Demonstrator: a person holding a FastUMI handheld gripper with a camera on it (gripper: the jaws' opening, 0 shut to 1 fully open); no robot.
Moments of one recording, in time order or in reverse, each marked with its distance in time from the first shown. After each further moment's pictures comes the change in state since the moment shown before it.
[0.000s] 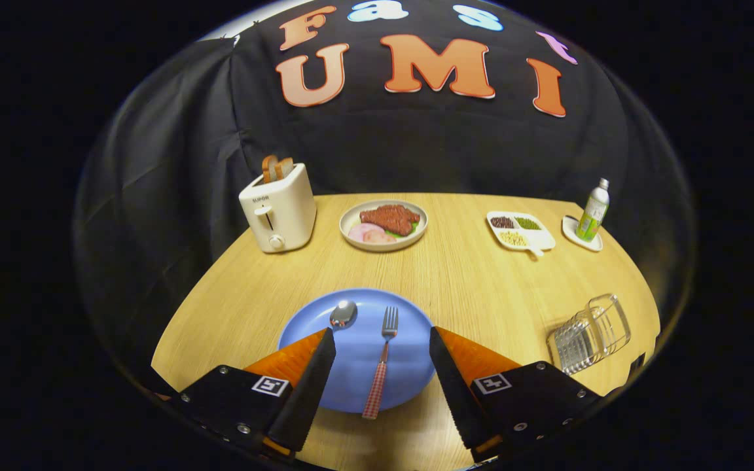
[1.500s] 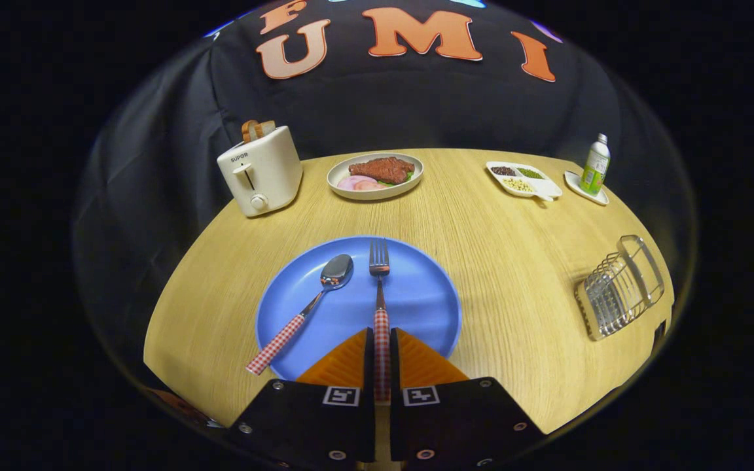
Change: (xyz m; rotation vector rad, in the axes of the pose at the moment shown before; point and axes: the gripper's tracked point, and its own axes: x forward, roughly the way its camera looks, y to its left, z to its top) arm 0.014 -0.001 -0.028 0.033 0.081 -0.027
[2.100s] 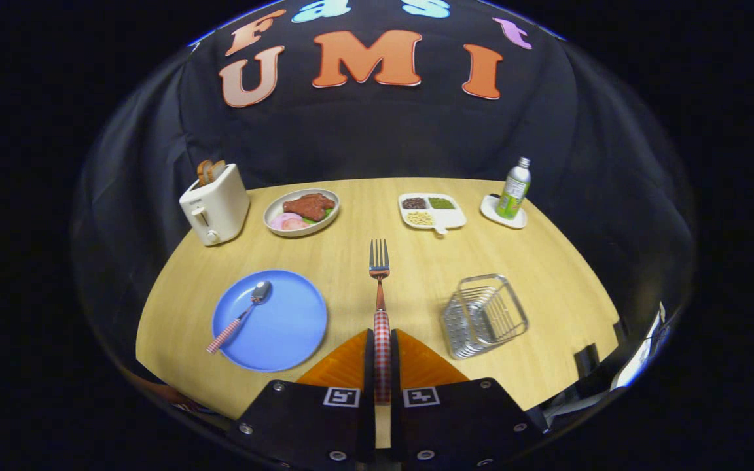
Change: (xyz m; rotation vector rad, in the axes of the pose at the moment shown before) arm -0.104 -0.161 0.034 0.029 -0.011 -0.212
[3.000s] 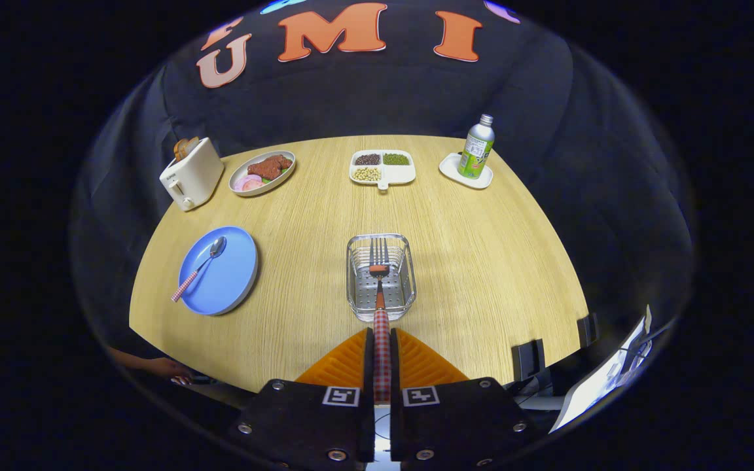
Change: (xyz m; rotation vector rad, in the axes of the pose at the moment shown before) arm -0.009 -0.105 -0.028 -0.052 0.257 0.072
